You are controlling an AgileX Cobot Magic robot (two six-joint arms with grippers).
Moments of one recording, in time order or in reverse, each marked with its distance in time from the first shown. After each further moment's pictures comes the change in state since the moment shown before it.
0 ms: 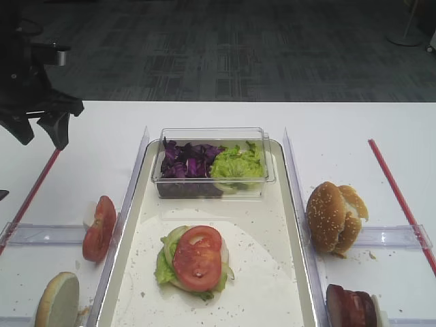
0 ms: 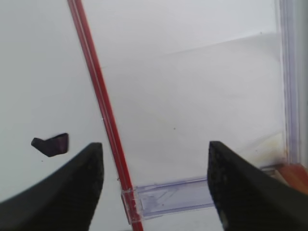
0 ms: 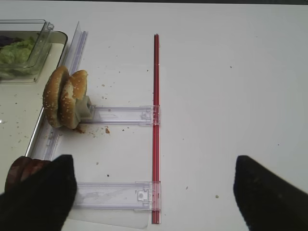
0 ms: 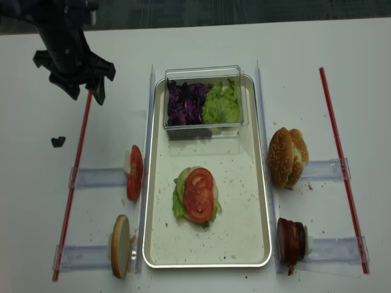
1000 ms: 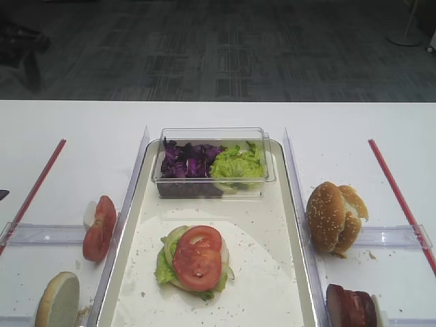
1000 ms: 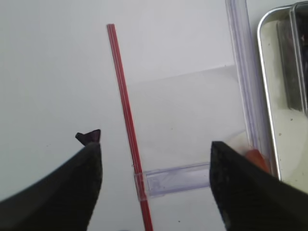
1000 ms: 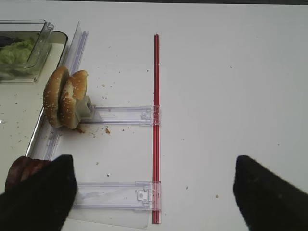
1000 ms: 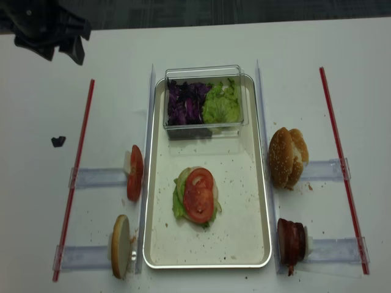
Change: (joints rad) left arm 0.030 -0.257 0.009 -0.019 0.013 0.002; right arm 0.000 0.000 0.000 0.000 0.000 0.000
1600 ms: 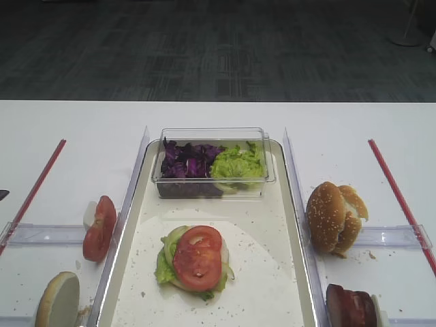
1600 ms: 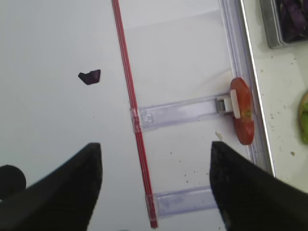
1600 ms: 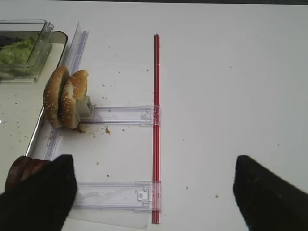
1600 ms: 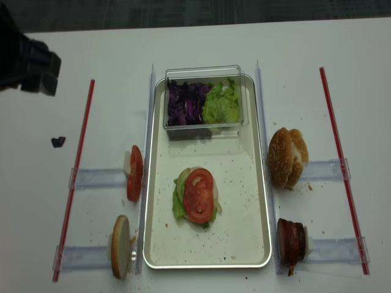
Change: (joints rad) left arm 0.000 -0.416 0.328 0.020 0.013 -0.005; right arm 0.000 0.000 0.000 0.000 0.000 0.000
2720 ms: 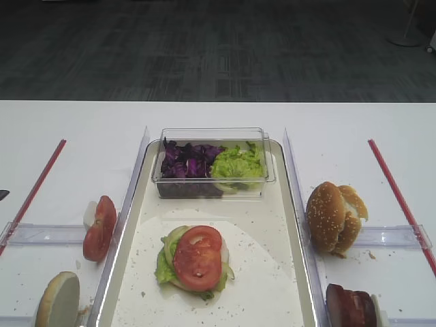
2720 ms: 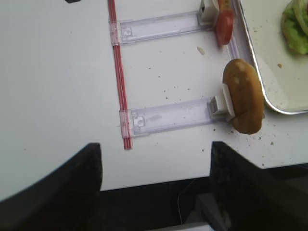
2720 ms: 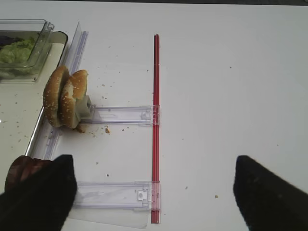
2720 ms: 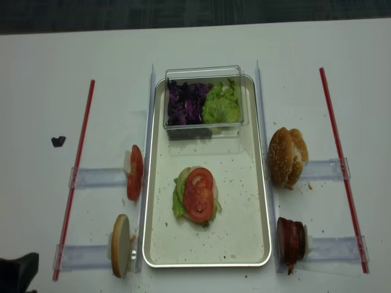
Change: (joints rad) left arm 0.004 -0.936 0.696 -0.025 0.019 -0.041; right arm 0.000 0.000 0.000 0.000 0.000 -0.004
